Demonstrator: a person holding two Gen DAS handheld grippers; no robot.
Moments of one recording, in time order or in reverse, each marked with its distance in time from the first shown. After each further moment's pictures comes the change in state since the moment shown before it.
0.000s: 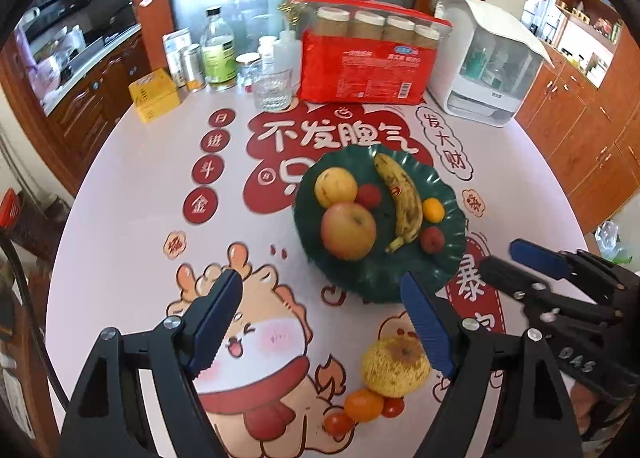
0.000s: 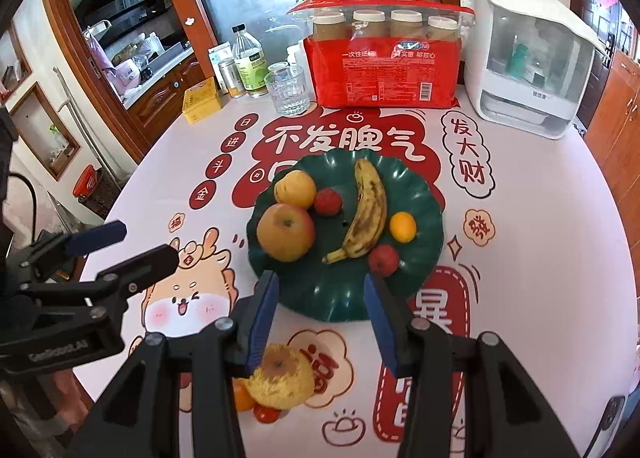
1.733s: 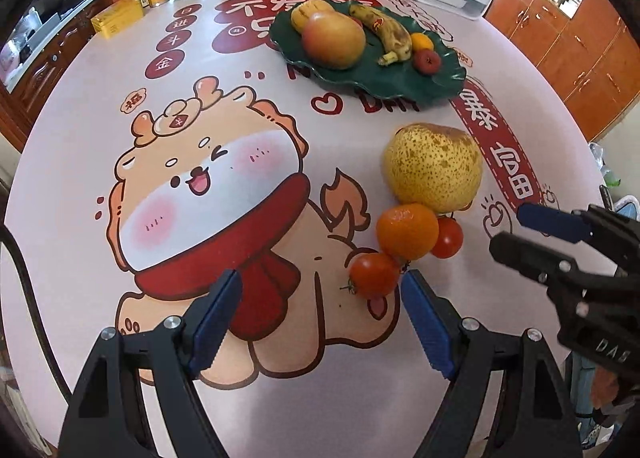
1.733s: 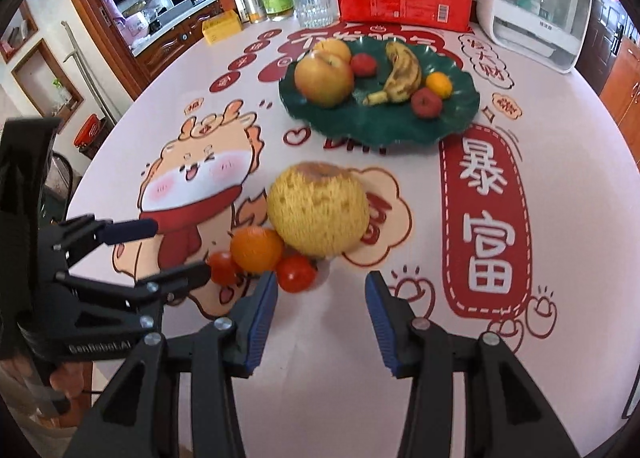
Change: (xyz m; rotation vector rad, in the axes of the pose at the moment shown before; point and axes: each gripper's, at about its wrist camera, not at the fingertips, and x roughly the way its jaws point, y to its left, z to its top) left arm 0.054 0.019 -0.150 0.133 0.202 -0.097; right arm 0.027 0.039 -0.145 -0.031 0.121 -0.002
